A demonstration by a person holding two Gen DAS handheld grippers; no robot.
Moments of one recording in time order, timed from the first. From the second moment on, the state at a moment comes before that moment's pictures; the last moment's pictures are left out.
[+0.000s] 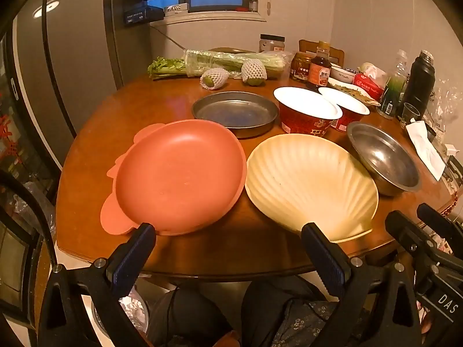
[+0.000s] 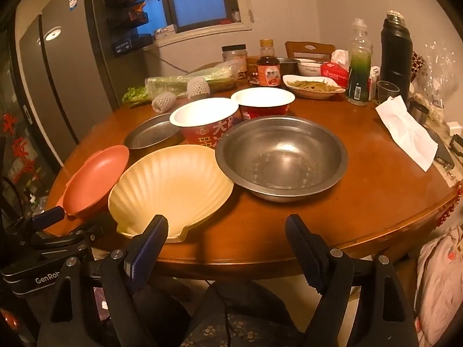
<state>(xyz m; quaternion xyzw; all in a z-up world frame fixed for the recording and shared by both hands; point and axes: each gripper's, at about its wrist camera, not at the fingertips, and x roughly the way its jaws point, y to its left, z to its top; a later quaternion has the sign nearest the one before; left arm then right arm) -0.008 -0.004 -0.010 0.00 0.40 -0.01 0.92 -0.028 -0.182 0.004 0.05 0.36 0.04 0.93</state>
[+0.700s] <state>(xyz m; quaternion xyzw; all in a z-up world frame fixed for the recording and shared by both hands) -0.012 -0.006 -0.003 0.00 0.40 -0.01 0.92 -0.029 -0.184 0.007 0.05 0.37 0.04 0.93</state>
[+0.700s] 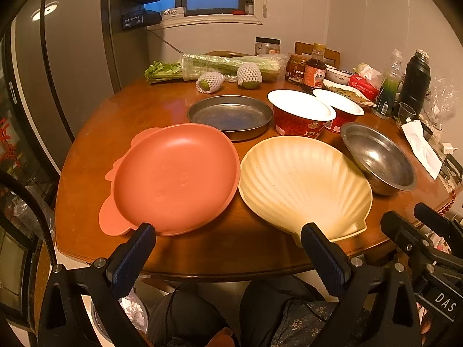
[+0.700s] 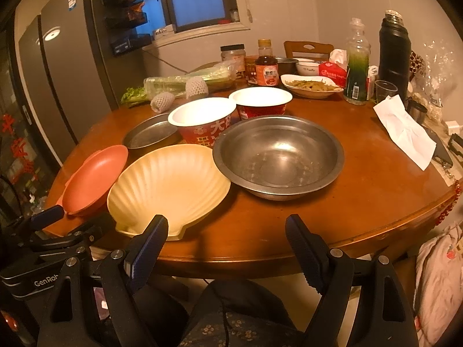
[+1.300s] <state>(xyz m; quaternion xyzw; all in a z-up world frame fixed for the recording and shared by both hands) -0.015 -0.009 0.002 0.00 0.39 -0.02 0.92 -0.028 -0.184 0.011 0.05 0.36 0.03 0.93</state>
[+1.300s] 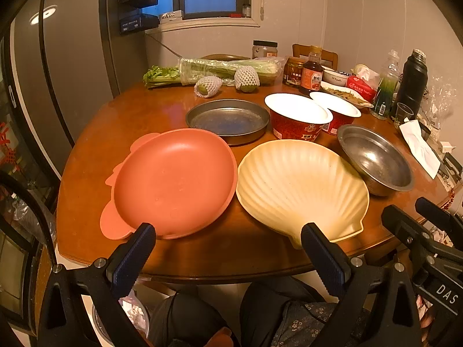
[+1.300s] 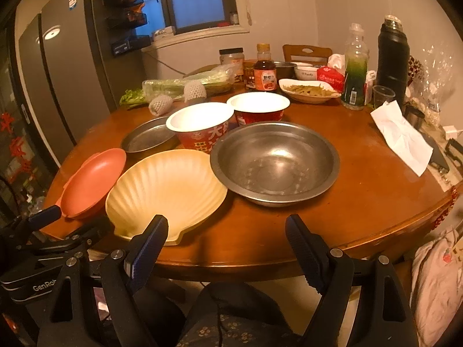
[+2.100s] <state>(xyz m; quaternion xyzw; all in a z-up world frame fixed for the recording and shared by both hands) -0.008 0.004 0.008 -0.01 0.39 -0.01 0.92 -0.017 -0.173 0.022 0.02 0.36 0.04 0.93</state>
